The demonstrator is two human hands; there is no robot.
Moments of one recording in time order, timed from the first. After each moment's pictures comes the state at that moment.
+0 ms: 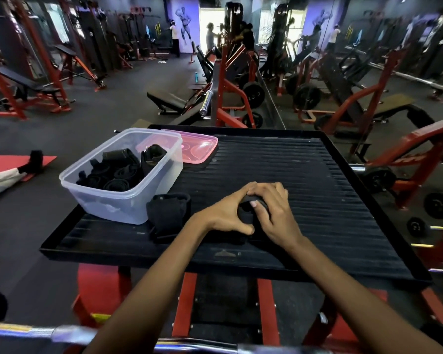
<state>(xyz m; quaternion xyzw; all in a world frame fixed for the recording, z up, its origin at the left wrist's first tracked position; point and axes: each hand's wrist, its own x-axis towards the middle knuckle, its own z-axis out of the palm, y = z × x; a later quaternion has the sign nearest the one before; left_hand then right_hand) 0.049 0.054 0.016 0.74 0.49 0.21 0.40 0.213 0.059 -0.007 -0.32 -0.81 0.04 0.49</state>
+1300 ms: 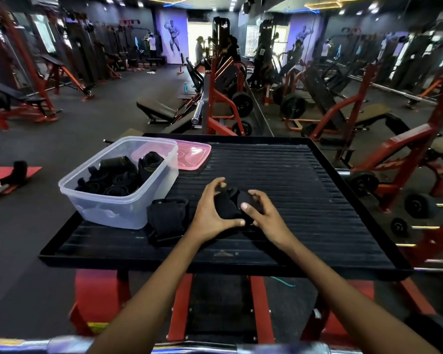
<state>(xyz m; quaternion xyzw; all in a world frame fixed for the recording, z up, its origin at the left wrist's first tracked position) 0.035 0.037 -0.005 0.67 0.51 0.48 0.25 0.204 0.042 0.003 -0.42 -0.62 0.50 0.43</state>
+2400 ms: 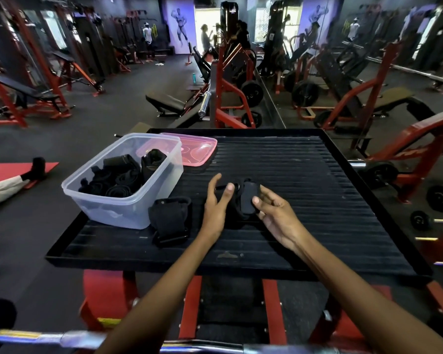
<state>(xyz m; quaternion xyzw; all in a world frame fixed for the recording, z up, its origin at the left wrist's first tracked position) 0.055 0.047 -0.004 0.51 0.50 0.59 0.37 0.206 0.058 0.004 -0.28 -0.42 0.71 0.49</state>
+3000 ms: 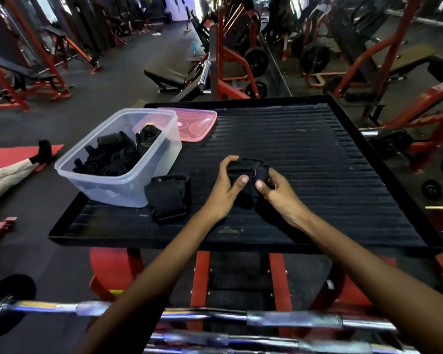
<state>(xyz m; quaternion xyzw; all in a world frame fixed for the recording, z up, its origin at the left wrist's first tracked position) 0.057 0.039 -0.011 0.63 0.50 0.46 0.37 0.209 0.061 -0.018 -0.45 -0.59 0.52 0.42</state>
